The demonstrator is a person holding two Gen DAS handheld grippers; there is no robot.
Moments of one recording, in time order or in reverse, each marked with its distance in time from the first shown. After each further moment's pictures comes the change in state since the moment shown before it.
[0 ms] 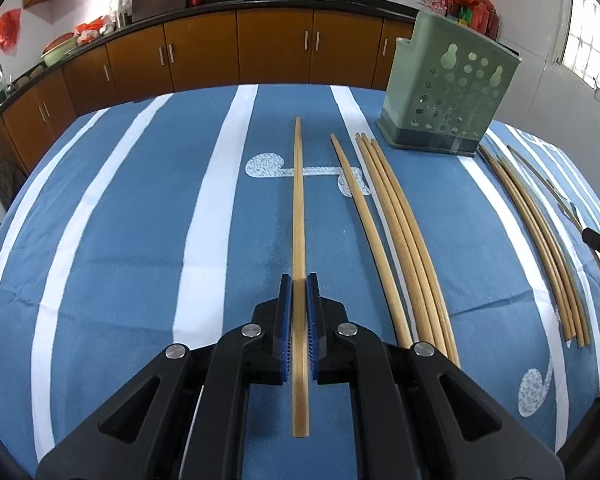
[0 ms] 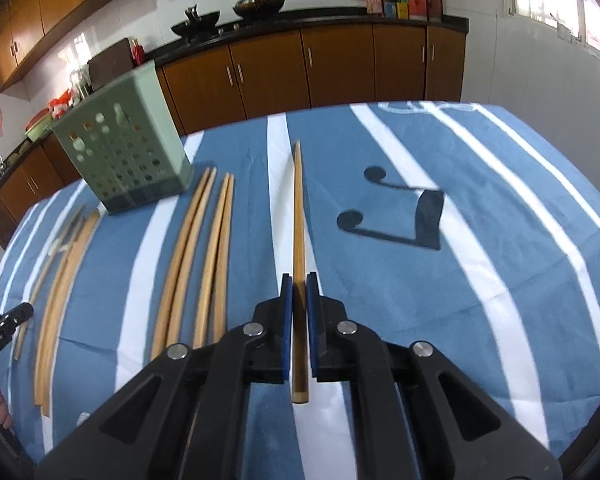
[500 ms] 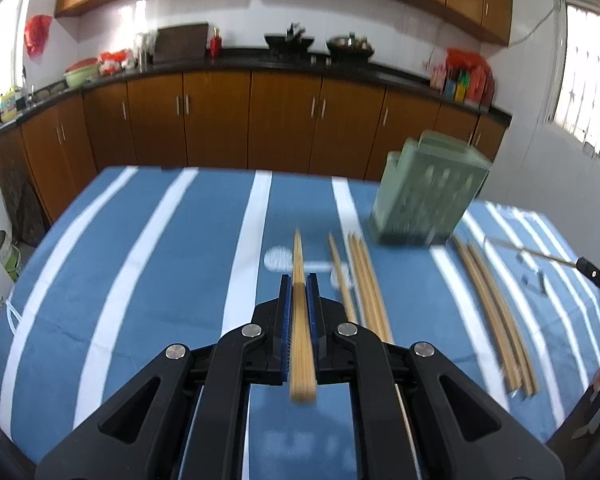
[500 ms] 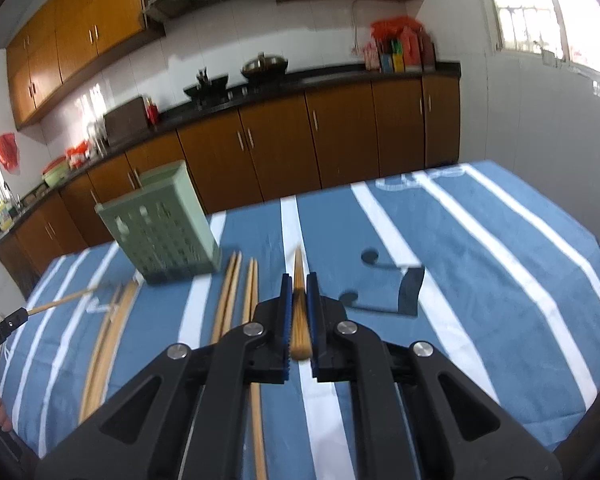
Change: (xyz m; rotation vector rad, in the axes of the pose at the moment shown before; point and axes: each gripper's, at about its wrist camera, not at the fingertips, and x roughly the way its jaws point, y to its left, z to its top) left arm -0.075 0.010 0.034 -0.079 -0.234 -0.021; right arm -0.069 -0.003 0.031 0.035 -0.234 0.050
